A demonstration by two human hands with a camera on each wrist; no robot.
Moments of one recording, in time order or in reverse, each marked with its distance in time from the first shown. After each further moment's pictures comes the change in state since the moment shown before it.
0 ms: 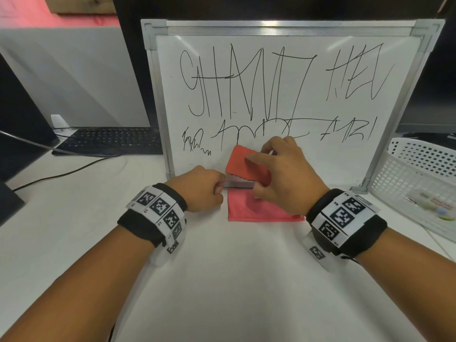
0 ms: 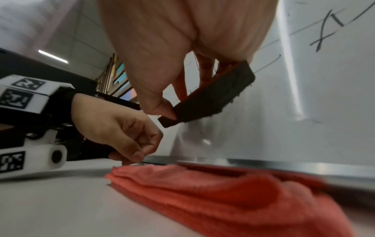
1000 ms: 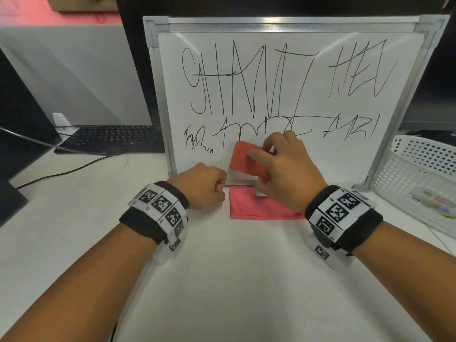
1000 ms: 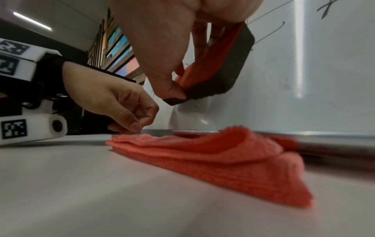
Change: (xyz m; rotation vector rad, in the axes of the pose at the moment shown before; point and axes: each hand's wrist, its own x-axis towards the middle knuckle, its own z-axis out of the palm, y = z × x) left_hand 0.000 0.000 0.000 -0.016 0.029 0.022; right_hand 0.004 0.007 0.010 -0.226 0.093 -0.076
